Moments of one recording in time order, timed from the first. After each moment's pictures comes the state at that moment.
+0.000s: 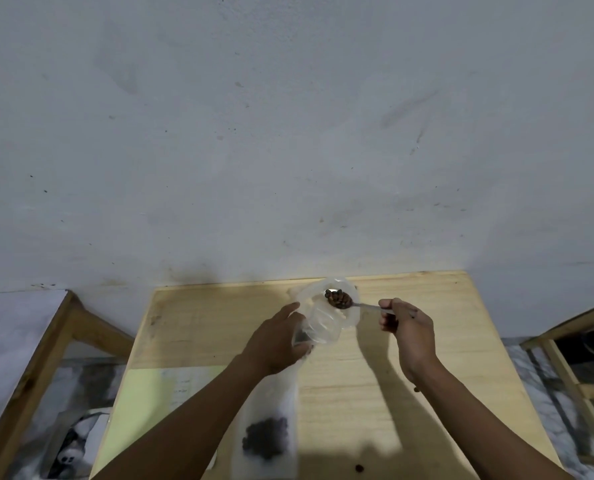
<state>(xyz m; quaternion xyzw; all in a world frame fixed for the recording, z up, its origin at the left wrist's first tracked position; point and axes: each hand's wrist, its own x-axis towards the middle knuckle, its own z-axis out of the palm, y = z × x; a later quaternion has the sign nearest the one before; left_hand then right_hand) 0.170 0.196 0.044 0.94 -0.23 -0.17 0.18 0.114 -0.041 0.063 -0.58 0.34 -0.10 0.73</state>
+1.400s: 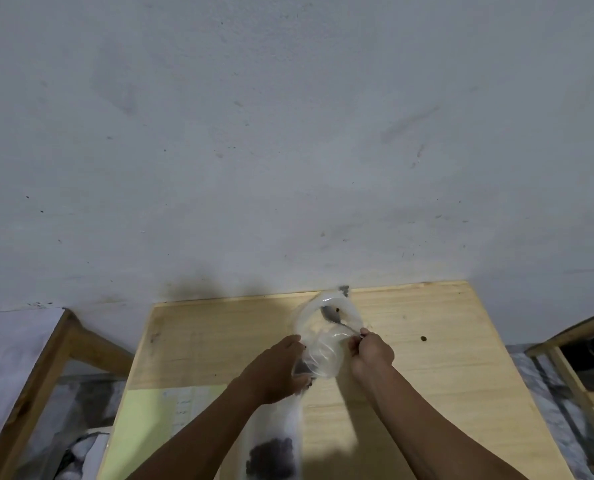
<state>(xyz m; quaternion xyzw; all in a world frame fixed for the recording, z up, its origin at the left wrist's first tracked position) 0.163 0.206 0.044 0.92 -0.26 -0.24 0.17 0.156 0.015 0.024 -0.28 0.59 -0.03 0.76</state>
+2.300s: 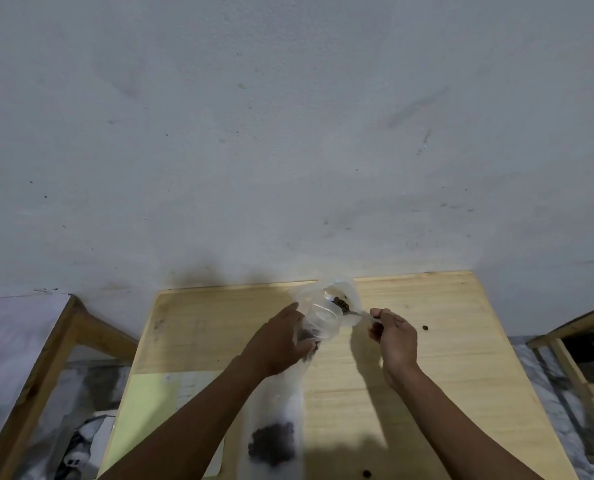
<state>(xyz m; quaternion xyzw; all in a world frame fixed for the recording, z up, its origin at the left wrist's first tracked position) 0.173 0.198 0.061 0.94 -0.20 -0.18 0.22 0.126 -0.011 0.037 -0.55 0.41 -0.08 0.72</state>
